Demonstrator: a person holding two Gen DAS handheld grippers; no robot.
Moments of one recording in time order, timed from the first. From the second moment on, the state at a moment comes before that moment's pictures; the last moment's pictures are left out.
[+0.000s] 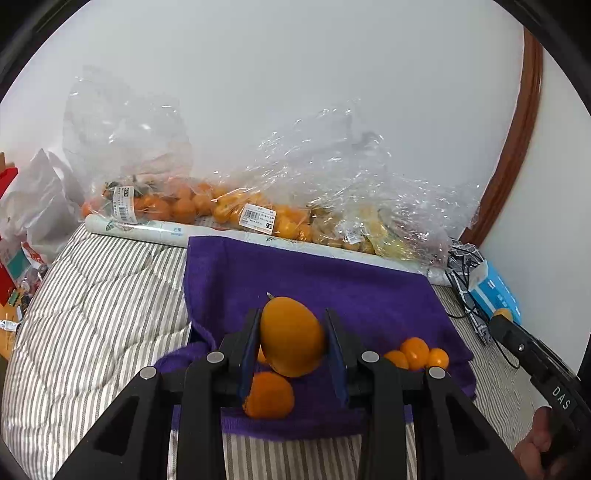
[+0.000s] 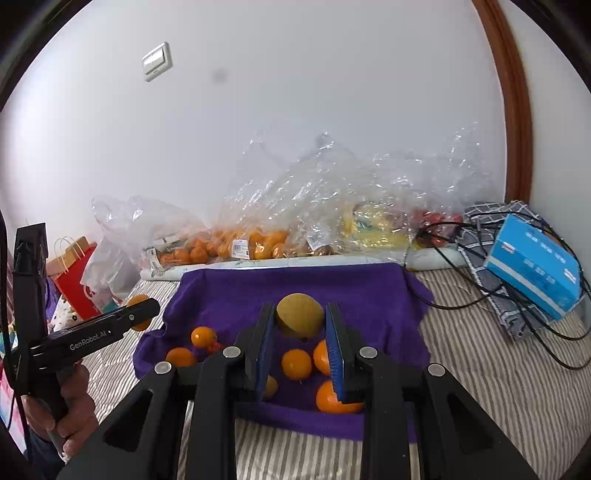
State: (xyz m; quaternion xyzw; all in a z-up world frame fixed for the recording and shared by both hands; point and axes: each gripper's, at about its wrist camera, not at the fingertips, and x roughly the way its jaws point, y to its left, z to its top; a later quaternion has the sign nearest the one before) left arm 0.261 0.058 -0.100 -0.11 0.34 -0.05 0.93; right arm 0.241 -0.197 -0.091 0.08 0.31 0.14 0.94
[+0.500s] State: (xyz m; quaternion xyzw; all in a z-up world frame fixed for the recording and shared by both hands) left arm 0.292 0.070 -0.145 -0.14 0.35 -0.05 0.93; right arm 0.270 -0.192 -0.133 0.10 0.33 0.15 0.93
